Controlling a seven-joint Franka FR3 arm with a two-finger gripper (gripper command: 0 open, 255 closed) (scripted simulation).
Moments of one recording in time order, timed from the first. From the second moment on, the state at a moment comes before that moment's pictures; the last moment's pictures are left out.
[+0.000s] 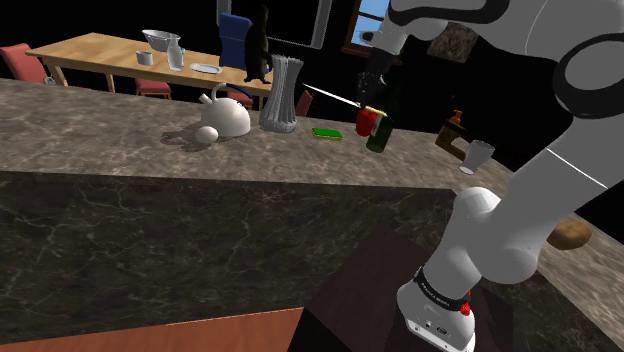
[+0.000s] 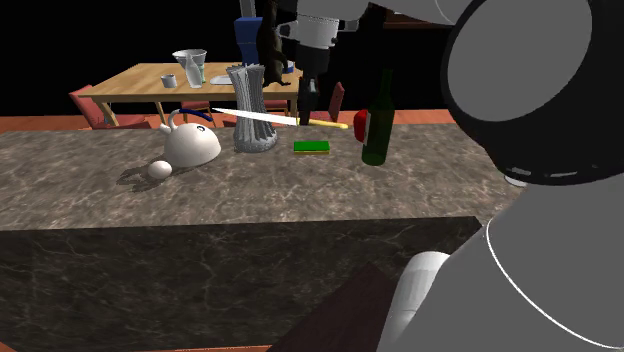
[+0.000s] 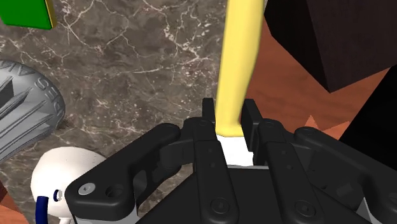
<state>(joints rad) 0.39 -0.24 -0.73 -1.85 0.02 1.65 -1.35</state>
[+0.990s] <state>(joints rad) 0.49 0.12 -0.65 -1.55 0.25 1.65 -1.20</state>
